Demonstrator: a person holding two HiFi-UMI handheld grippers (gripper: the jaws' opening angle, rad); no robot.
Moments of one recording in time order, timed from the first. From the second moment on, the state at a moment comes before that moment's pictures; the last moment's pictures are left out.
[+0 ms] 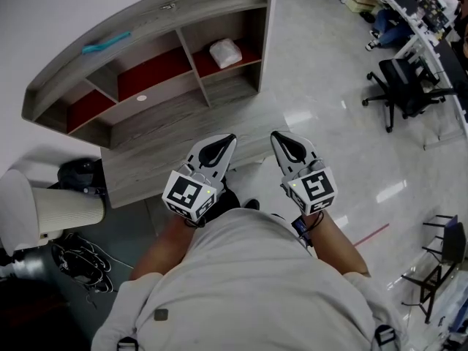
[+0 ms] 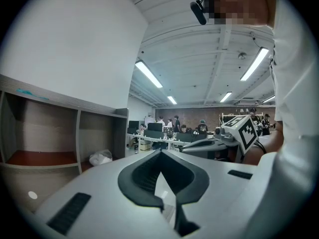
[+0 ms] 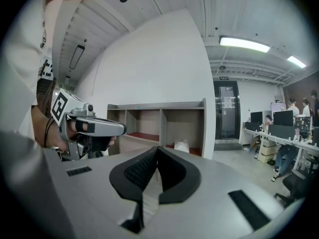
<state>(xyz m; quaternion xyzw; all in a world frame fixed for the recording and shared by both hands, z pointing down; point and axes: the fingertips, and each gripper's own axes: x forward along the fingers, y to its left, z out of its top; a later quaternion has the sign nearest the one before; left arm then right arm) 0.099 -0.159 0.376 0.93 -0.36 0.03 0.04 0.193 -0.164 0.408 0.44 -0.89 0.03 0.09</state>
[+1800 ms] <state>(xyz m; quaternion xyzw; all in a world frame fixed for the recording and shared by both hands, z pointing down) -0.139 0.016 0.342 0.96 -0.28 0.01 0.02 -0.014 0.033 0.385 0.51 -0.86 0.02 0.10</state>
